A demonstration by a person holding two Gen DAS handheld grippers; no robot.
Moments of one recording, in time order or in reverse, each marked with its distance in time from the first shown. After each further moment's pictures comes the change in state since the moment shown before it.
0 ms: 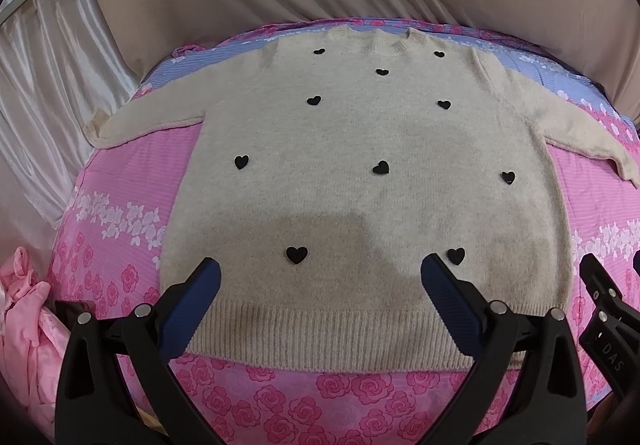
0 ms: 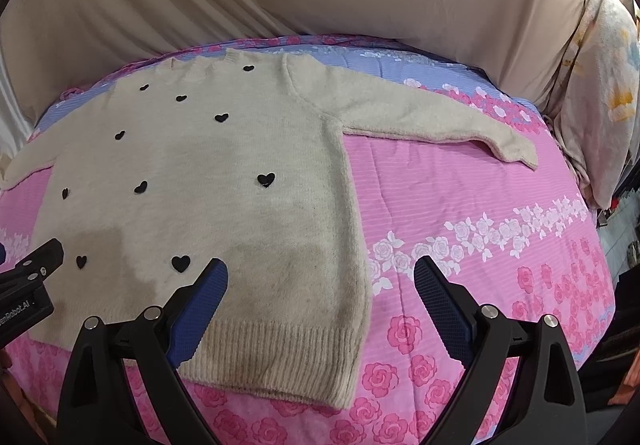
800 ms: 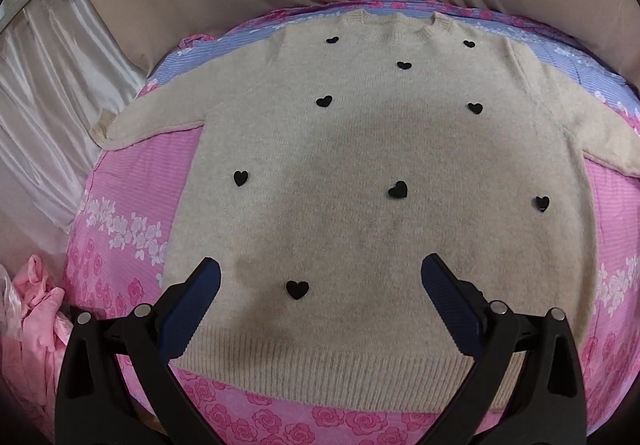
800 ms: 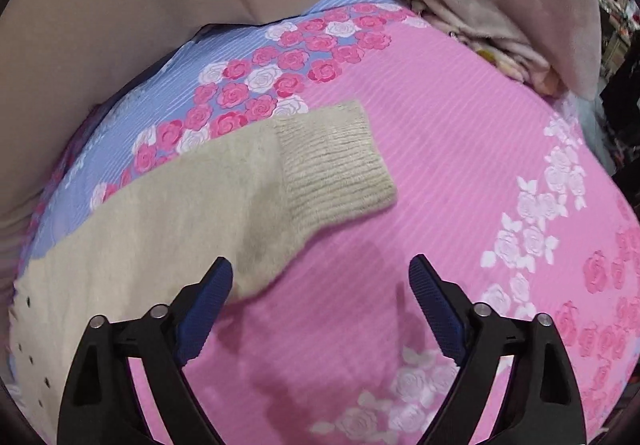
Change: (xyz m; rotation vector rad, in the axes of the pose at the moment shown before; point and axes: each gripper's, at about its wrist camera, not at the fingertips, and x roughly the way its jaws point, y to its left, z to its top) left arm 0.042 -0.022 0.051 -0.008 0.105 0.118; right arm 0.214 -0.376 0.110 0.673 0.152 -0.094
